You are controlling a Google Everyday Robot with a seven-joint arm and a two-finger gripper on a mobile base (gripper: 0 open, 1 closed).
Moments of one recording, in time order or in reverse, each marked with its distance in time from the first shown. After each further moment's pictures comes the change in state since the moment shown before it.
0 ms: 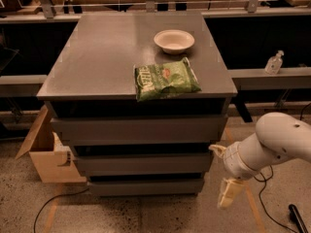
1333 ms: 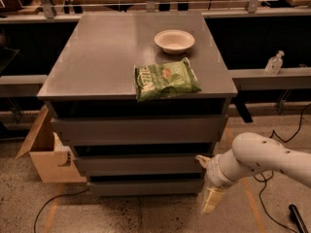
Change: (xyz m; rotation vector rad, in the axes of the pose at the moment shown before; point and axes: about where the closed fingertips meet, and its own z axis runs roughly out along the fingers) arm 0.005 -0.004 0.087 -0.001 -0.015 -0.023
